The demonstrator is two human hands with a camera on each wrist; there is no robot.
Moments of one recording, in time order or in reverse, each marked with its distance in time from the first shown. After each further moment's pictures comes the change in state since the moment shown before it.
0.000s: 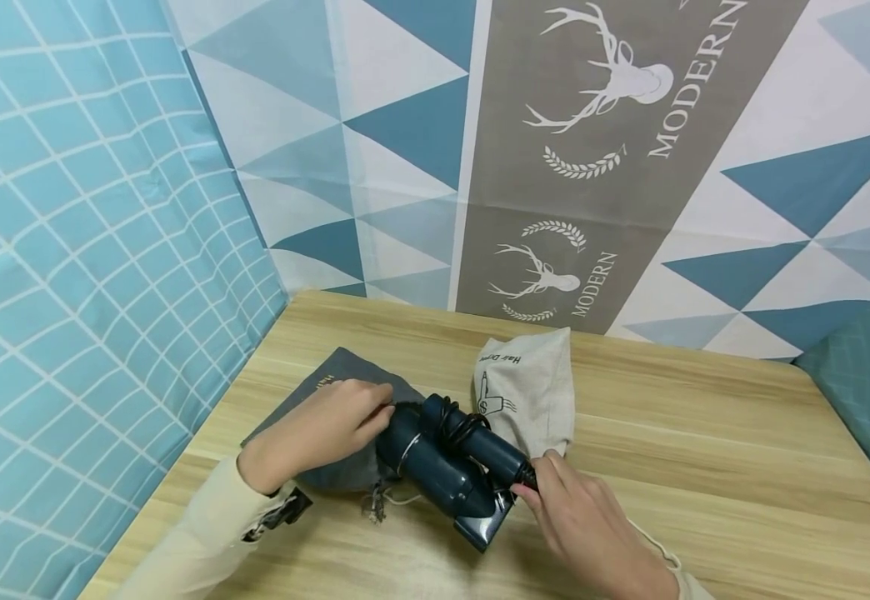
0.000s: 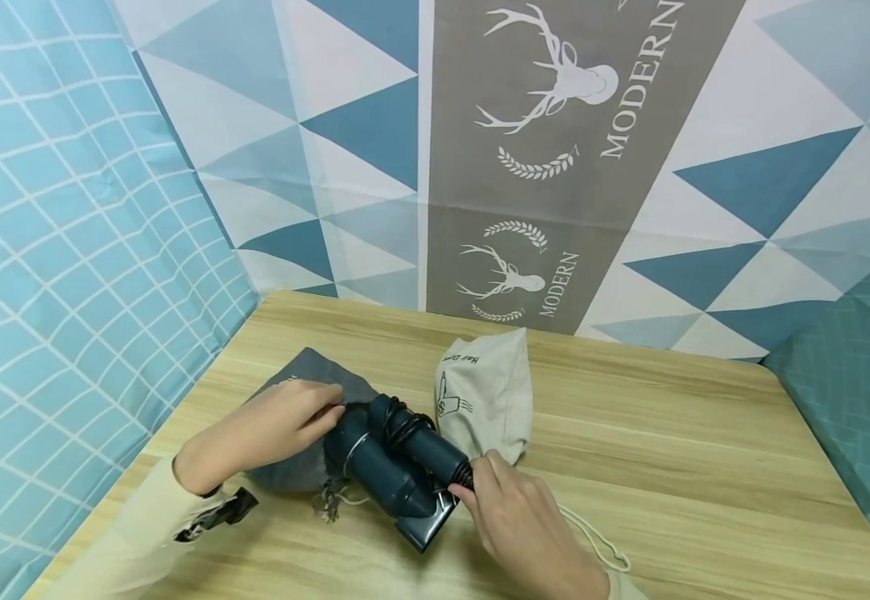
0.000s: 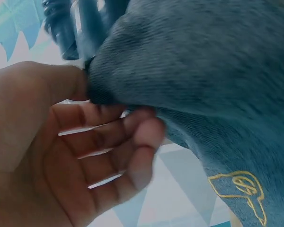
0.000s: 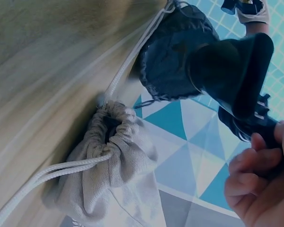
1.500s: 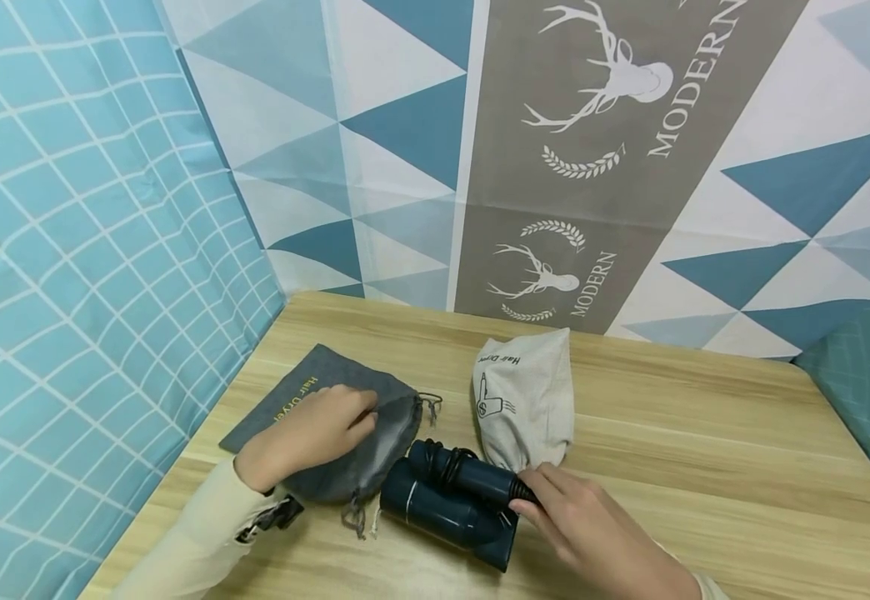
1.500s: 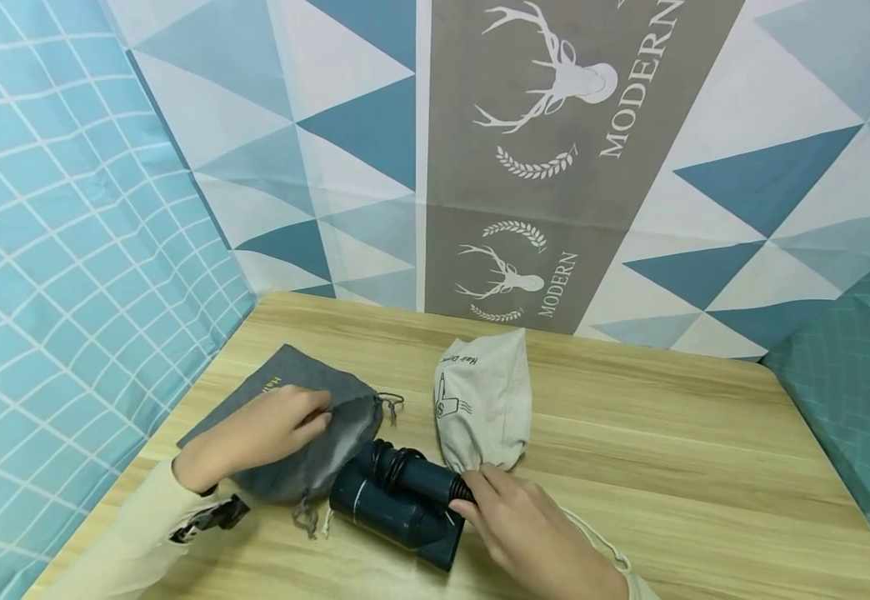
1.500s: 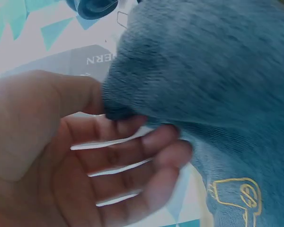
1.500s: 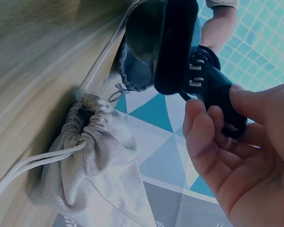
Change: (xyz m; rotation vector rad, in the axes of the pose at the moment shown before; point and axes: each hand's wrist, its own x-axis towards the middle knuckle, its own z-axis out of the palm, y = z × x) left_hand -0.006 -0.022 0.020 -0.047 -0.076 -0.102; right_hand 0.003 0.000 -0.011 0.180 -0.147 0.001
